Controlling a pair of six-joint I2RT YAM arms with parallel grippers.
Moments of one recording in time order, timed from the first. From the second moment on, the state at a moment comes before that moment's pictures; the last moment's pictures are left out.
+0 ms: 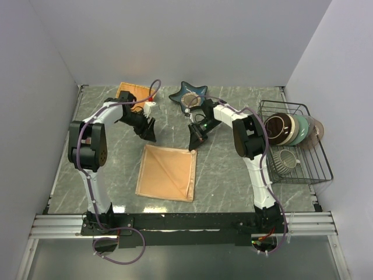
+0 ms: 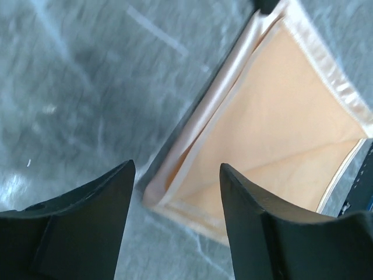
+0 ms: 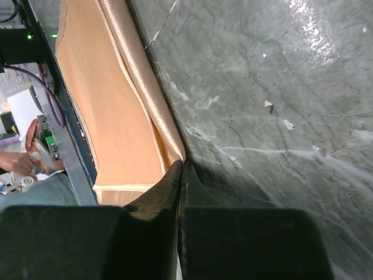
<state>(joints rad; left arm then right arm) -0.13 2.01 1.53 -0.86 0.79 0.66 0.38 2.44 1.89 -1.01 -0.94 -0.33</state>
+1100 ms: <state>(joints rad) -0.42 2.15 1.58 -0.67 0.92 0.66 0.38 2.33 1.81 -1.00 -0.97 -0.32</state>
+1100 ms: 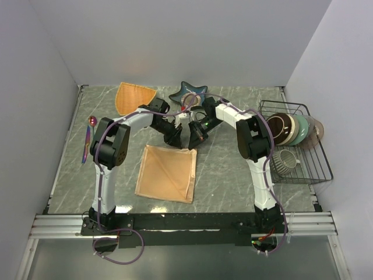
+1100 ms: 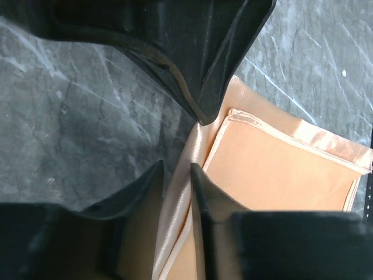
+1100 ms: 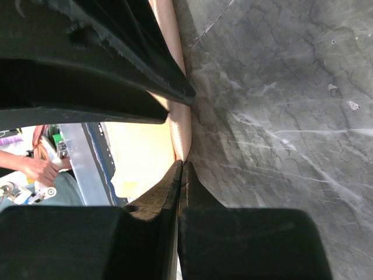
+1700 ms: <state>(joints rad) -0.42 2.16 1.58 -0.73 0.94 0.72 0.38 2.33 1.81 -1.00 -0.98 -0.31</state>
